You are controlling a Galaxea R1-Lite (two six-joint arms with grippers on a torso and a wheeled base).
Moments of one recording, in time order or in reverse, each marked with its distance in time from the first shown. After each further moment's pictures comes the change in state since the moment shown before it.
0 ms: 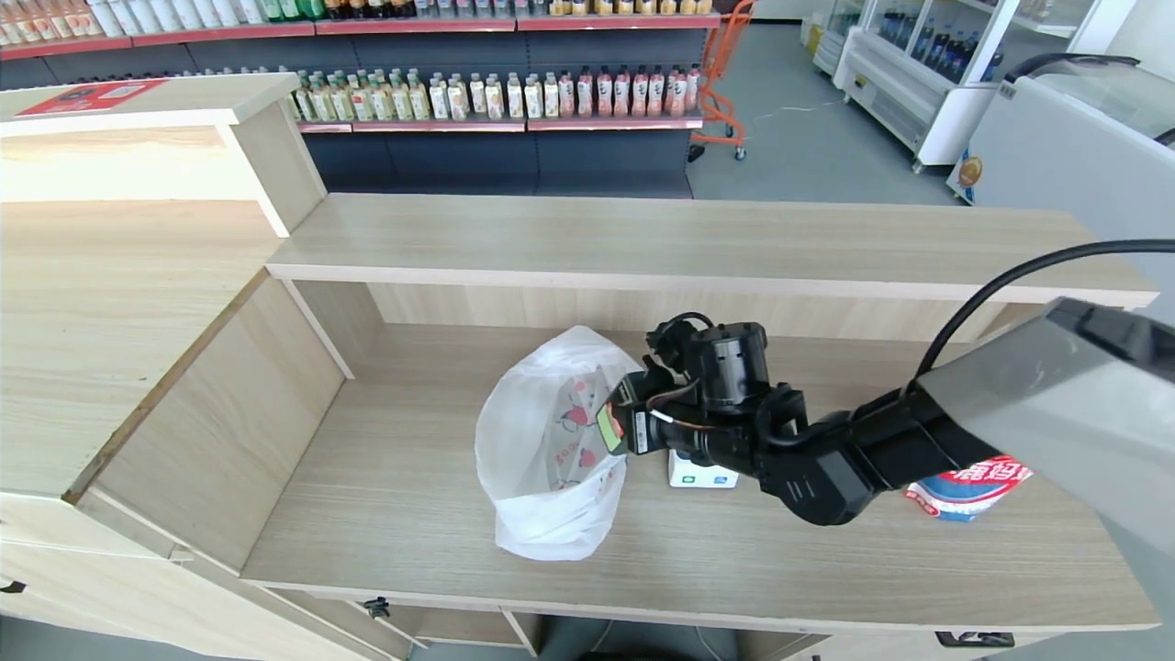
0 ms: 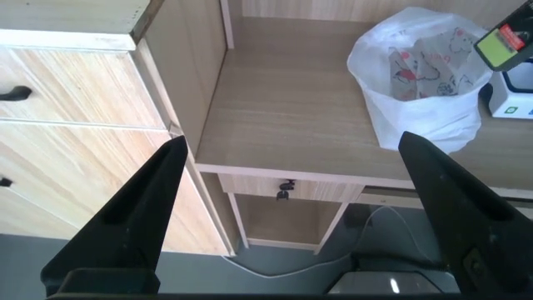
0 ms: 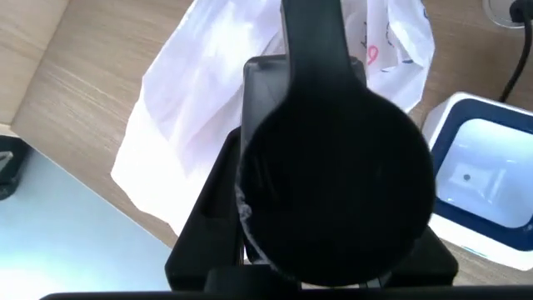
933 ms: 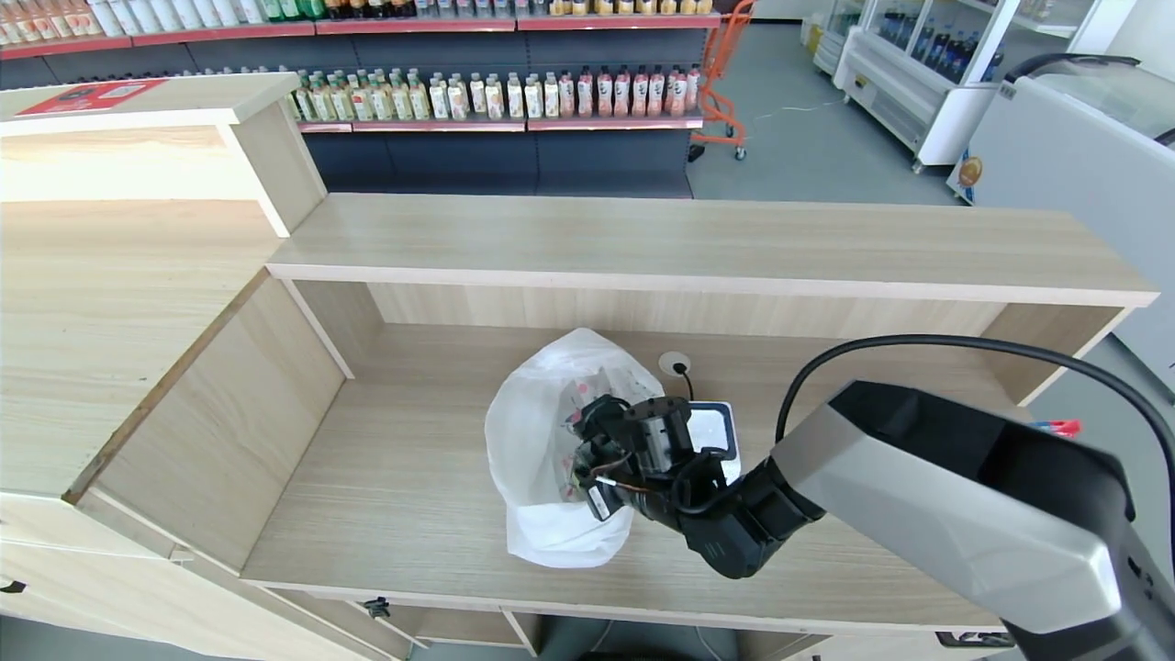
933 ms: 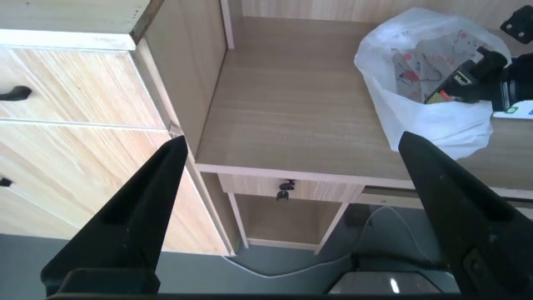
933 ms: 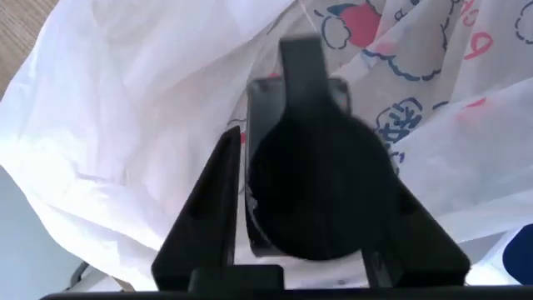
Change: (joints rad) left arm 0.000 0.000 0.000 0.000 0.000 0.000; right arm 0.065 0.277 -0.103 -0.113 -0.048 -0.320
